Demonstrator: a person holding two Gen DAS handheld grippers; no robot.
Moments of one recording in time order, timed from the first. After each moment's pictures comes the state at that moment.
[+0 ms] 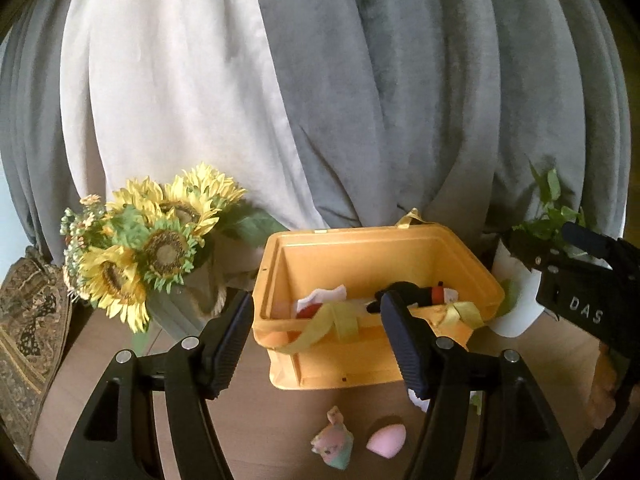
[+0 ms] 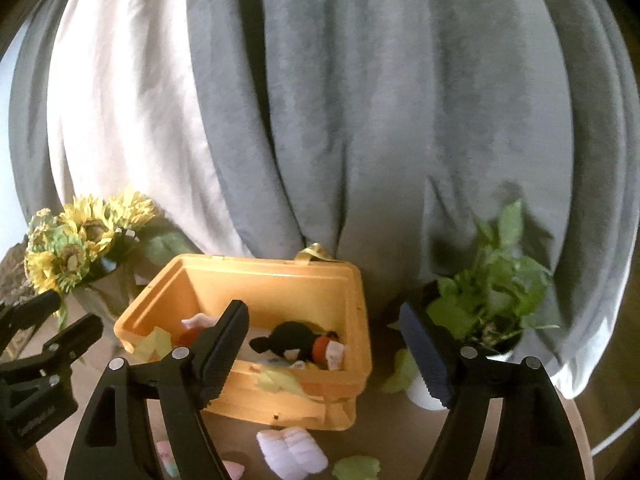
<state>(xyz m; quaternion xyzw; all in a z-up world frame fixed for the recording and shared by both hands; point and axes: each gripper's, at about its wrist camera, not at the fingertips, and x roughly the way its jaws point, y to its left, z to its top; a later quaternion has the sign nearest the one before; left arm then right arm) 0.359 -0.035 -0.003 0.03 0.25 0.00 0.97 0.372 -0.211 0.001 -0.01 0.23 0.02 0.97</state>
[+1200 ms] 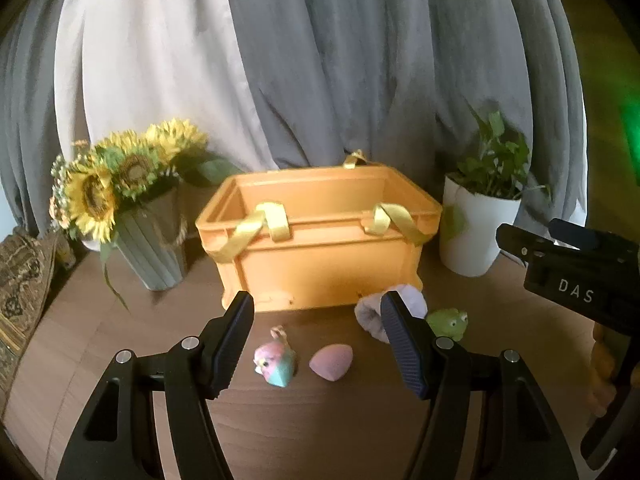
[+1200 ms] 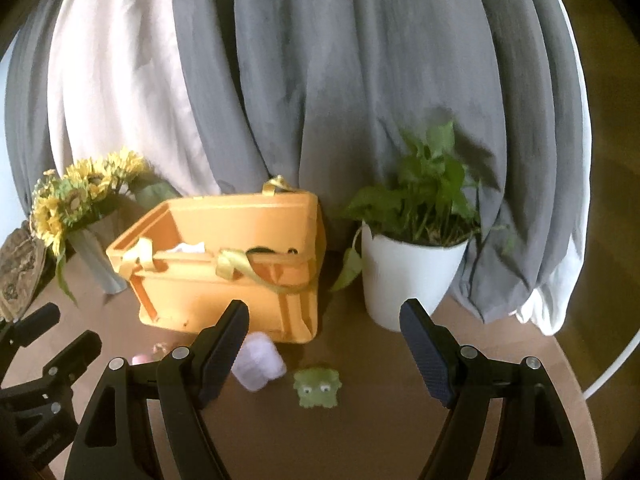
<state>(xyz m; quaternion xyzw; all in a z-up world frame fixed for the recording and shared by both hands) 0.286 -0.086 -0.064 0.03 0.28 -0.03 0.96 0.296 -0.258 -0.054 0.00 0.28 0.00 0.96</state>
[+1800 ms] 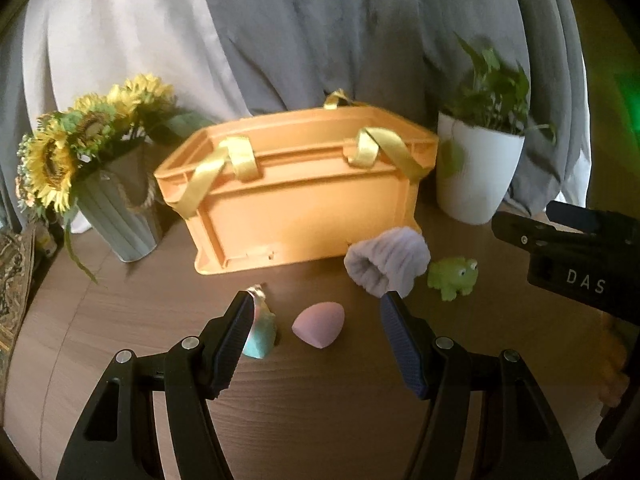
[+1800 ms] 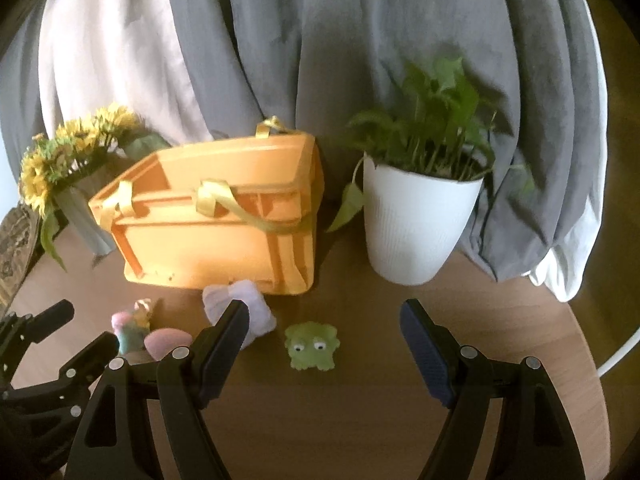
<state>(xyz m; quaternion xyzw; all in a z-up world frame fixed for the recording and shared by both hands) 0.307 -0.100 -0.115 0.06 0.34 -0.05 0.94 0.309 -0.262 -0.101 0.00 0.34 0.01 0.94</state>
